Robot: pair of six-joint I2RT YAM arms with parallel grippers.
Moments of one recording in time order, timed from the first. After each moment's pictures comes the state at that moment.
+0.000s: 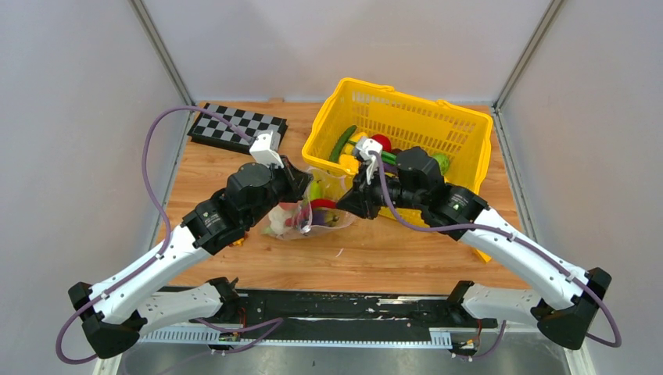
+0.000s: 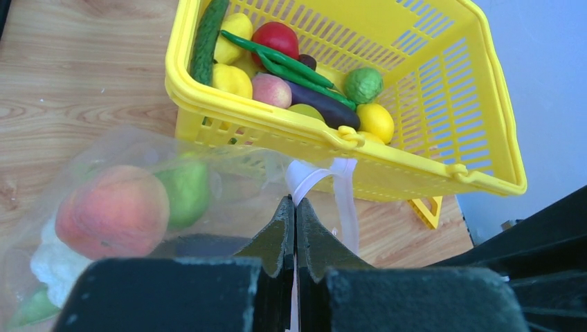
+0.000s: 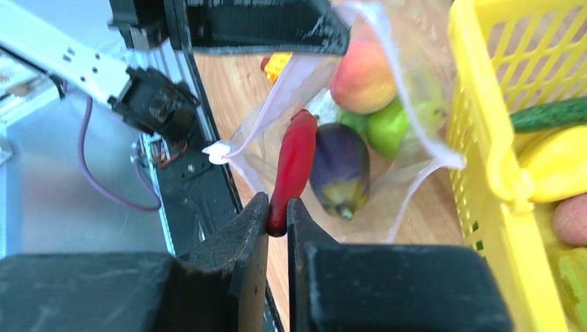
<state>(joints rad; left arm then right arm) -0.87 0.94 1.04 -0.39 -0.33 -0.66 0.86 1.13 1.16 -0.43 -0.37 0.12</state>
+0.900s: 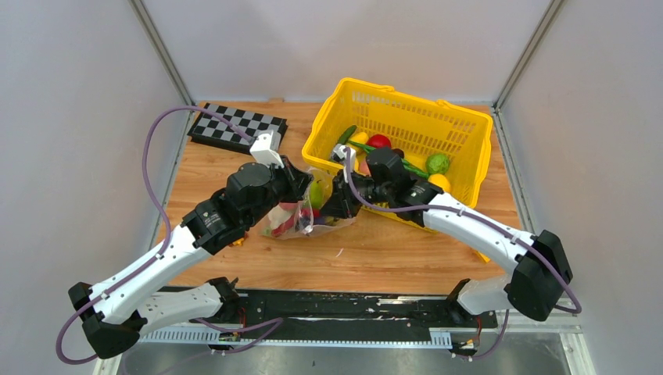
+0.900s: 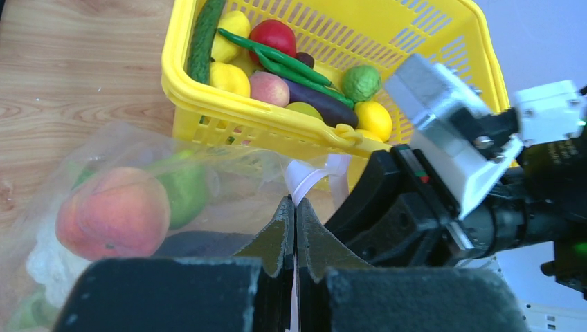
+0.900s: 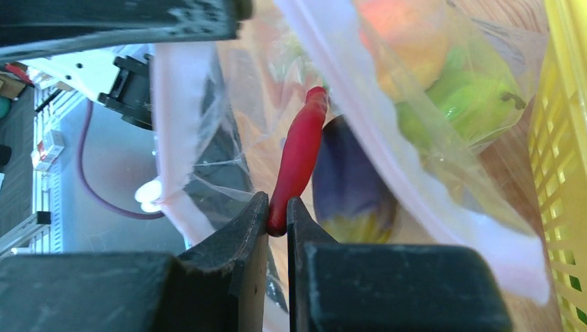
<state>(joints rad) -0.87 0.94 1.04 -0.39 -0.32 -0.66 0.80 1.34 1.06 -0.16 -0.57 0.27</state>
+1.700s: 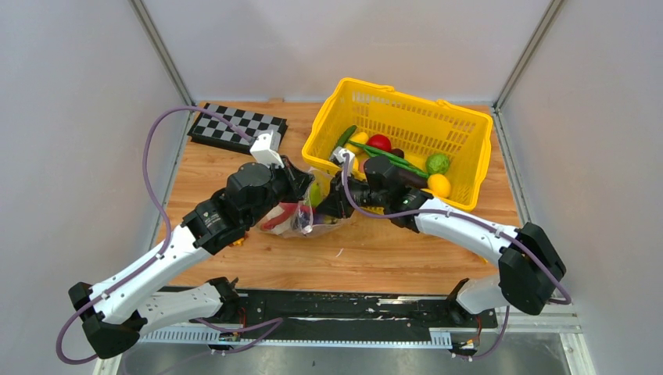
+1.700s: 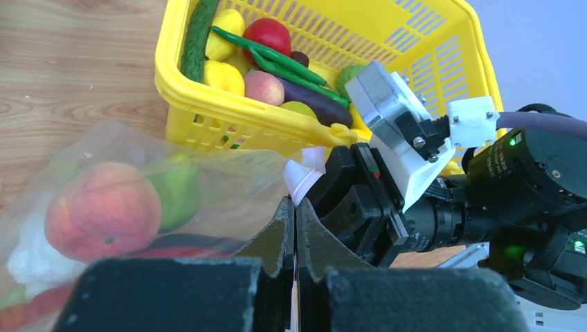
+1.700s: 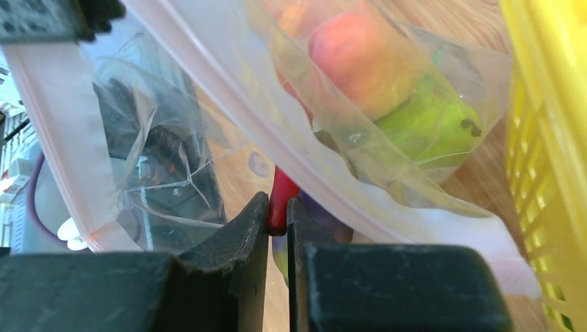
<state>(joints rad) -0.87 0.94 1.04 -0.39 -0.31 -0.68 0.81 1.41 0.93 0.12 -0.51 0.31</state>
